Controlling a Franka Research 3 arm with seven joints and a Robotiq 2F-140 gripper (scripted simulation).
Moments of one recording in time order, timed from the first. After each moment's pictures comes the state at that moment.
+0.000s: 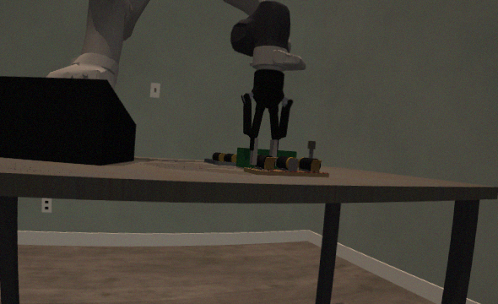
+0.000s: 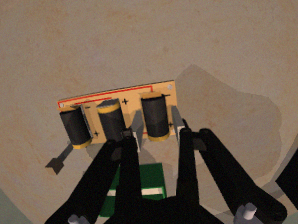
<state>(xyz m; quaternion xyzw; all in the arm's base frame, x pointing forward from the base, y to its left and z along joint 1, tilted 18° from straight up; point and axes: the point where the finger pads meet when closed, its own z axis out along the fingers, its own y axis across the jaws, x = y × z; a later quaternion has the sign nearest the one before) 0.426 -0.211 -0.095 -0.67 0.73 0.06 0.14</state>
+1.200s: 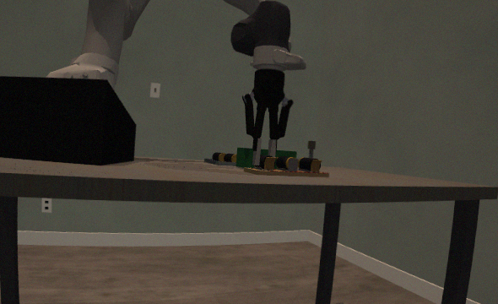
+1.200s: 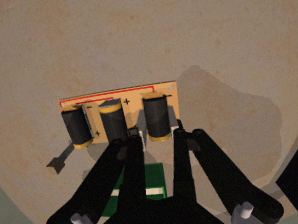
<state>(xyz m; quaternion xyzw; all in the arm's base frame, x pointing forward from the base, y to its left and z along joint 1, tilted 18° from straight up) 0.428 -0.212 -0.095 -0.67 0.73 0.06 0.14</state>
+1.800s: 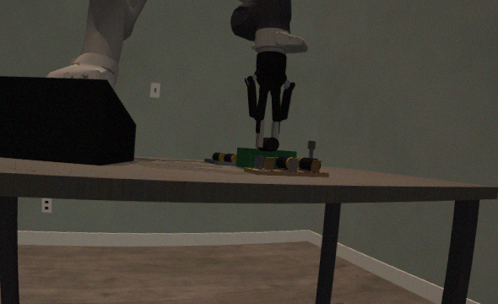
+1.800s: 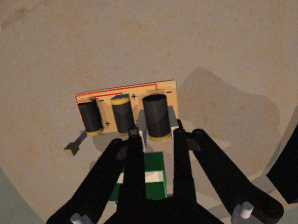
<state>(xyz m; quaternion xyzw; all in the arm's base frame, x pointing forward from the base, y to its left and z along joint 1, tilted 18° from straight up) 0.425 -0.229 -0.054 -0.67 0.72 0.05 0.14</state>
